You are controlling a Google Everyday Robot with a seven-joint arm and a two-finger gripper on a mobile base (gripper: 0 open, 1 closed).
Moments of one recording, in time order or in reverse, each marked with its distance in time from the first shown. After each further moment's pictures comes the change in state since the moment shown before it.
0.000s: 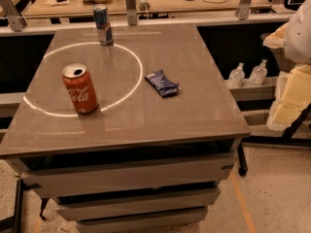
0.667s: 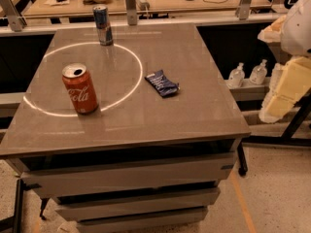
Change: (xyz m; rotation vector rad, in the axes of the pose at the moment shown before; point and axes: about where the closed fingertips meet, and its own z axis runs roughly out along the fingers) arm -0.013 -0.008 -0.003 0.003 -0.080 0.005
